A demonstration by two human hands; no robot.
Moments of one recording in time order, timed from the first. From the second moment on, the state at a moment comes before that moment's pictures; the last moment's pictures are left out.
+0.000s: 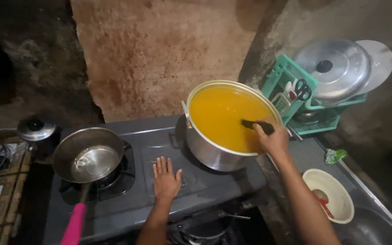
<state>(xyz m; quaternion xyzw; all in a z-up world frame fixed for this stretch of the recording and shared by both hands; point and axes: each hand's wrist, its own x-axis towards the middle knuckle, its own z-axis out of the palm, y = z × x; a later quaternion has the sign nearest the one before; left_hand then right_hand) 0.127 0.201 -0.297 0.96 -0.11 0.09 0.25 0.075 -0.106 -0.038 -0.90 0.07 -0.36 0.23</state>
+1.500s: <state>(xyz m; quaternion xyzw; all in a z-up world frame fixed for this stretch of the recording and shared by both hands) 0.145 0.197 -0.333 0.95 -0.13 0.17 0.24 0.083 -0.046 -0.037 -0.92 0.00 -0.34 0.18</state>
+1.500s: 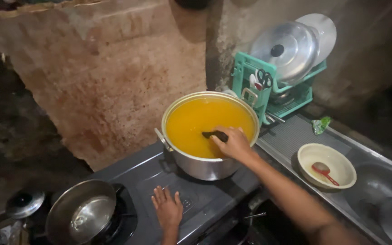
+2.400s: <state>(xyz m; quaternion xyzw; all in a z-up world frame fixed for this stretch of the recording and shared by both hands) 0.055 0.076 -0.030 0.75 -0.38 0.27 0.47 0.008 -0.047 0.039 -0.90 0.00 -0.34 0.28</state>
